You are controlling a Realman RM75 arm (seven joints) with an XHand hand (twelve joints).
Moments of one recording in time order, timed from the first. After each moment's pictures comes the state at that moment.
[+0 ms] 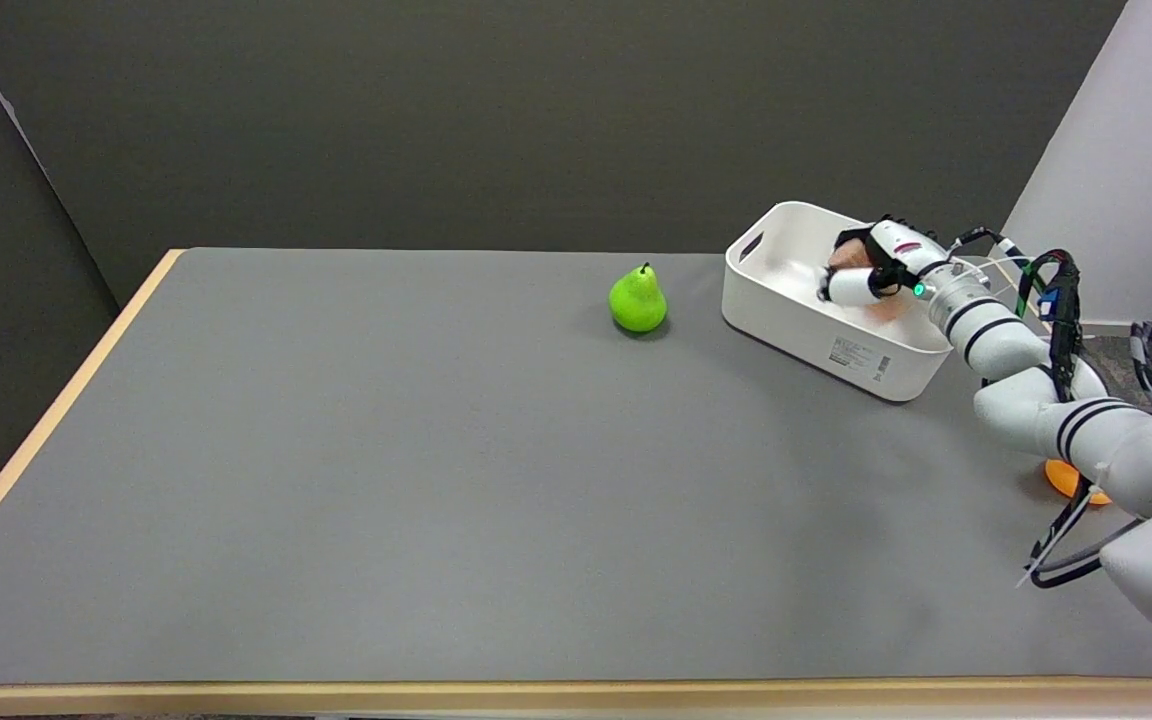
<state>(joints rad) 0.64 -0.88 -1.97 0.42 0.27 0.42 0.96</state>
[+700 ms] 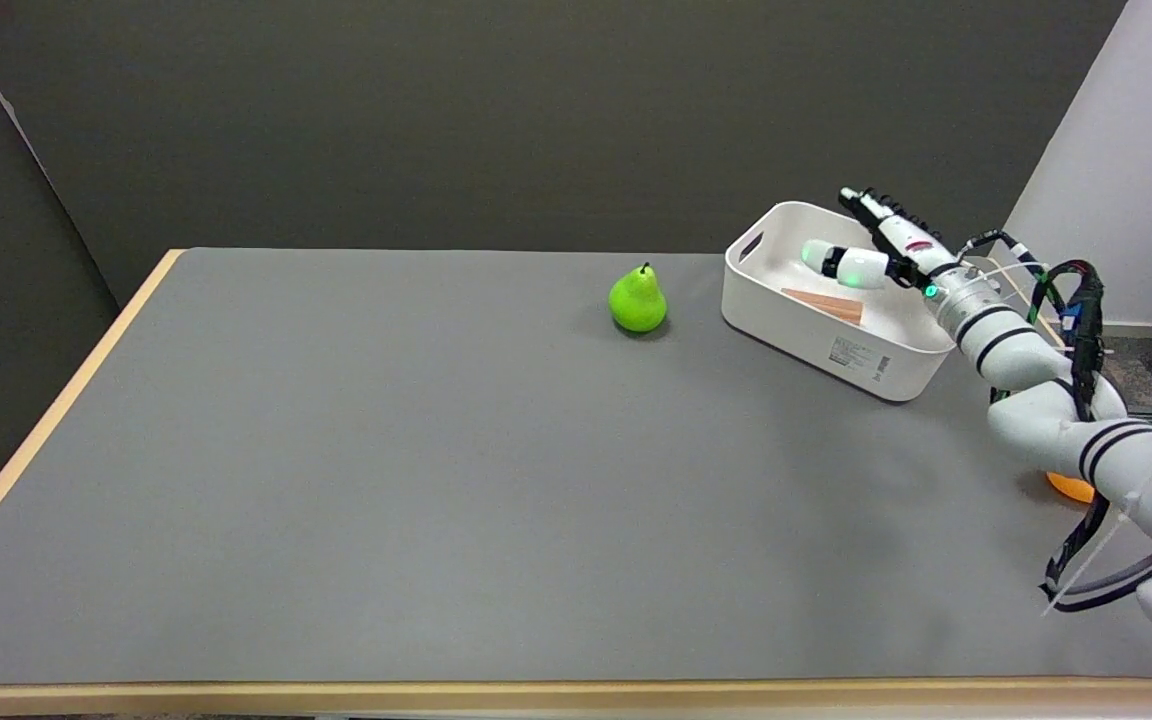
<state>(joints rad) 0.52 -0.84 -1.89 0.58 0.29 0.44 1.05</state>
